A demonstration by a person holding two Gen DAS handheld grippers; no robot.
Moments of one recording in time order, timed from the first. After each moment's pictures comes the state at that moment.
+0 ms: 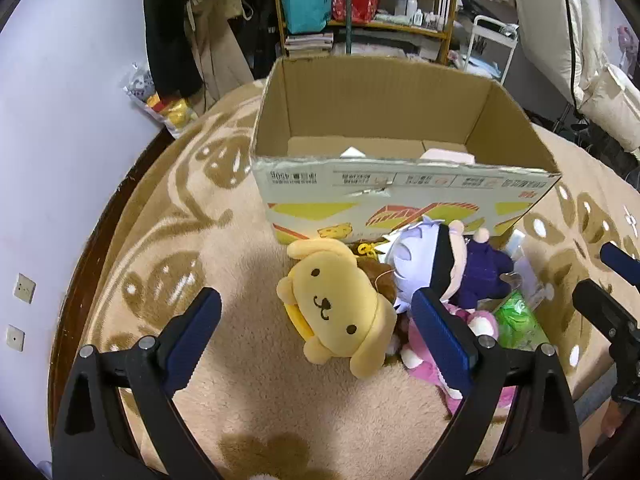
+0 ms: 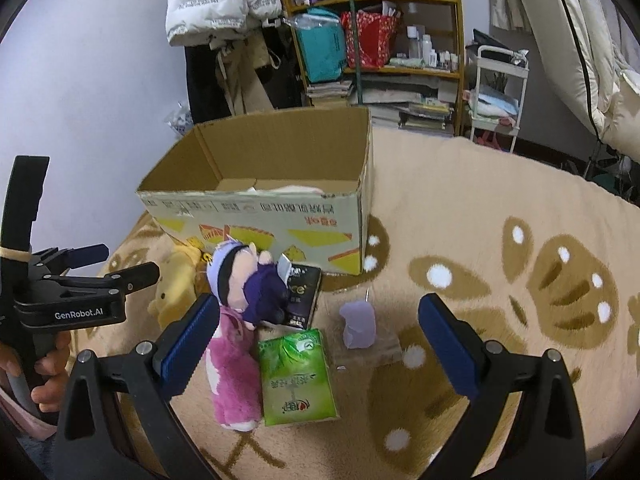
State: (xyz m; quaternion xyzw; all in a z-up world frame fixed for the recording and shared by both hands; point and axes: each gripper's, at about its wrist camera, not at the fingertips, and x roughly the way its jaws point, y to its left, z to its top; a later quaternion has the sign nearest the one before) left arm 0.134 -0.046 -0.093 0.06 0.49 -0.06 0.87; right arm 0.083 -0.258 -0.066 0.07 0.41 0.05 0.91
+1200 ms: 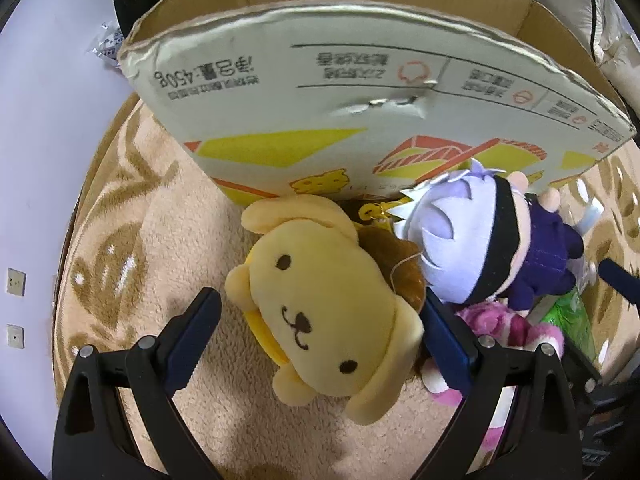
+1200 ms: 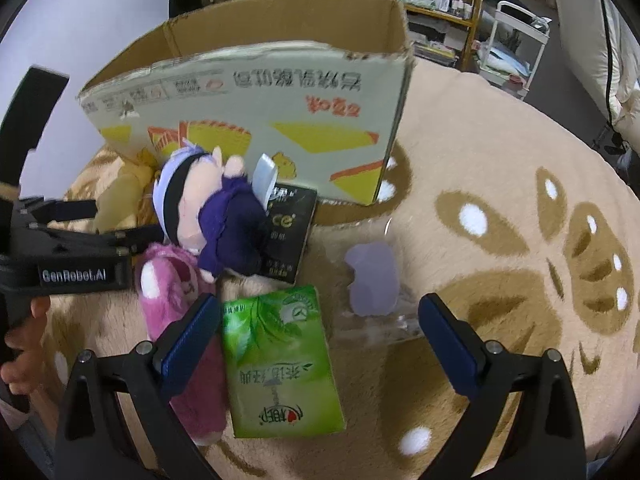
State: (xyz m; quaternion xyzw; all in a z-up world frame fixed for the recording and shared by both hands) left arm 0.183 -0.066 -0.167 0.08 0.58 -0.07 0.81; right arm 0.111 -0.229 -0.137 0.01 0.52 0.04 0.85
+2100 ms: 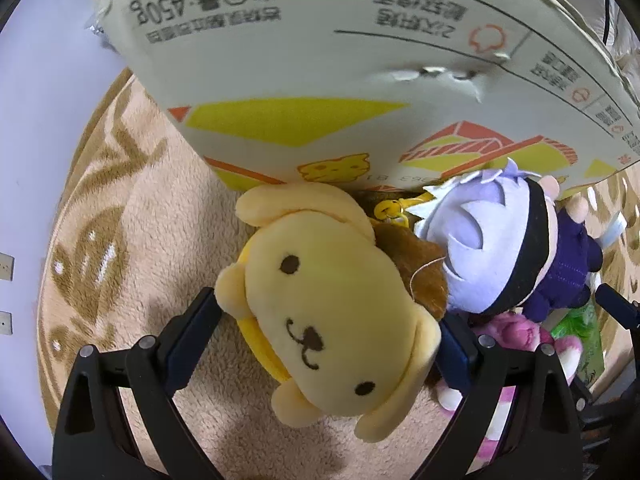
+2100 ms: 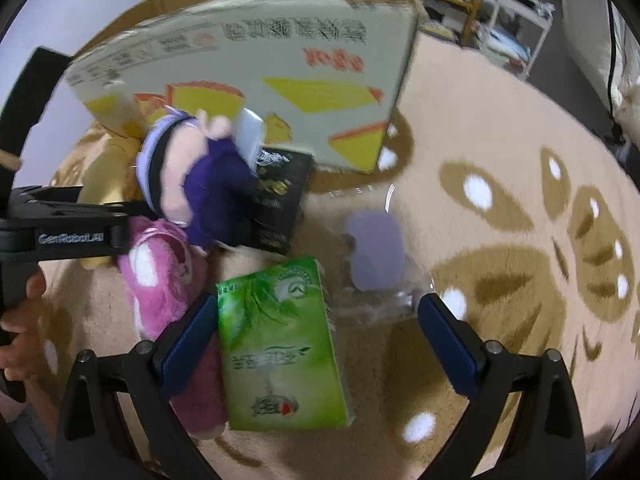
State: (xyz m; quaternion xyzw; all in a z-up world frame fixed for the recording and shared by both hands) left arm 0.196 -0.054 -0.191 0.06 0.60 -0.07 0.79; right arm 0.106 -0.228 -0.152 0.01 0.56 0.02 0.83
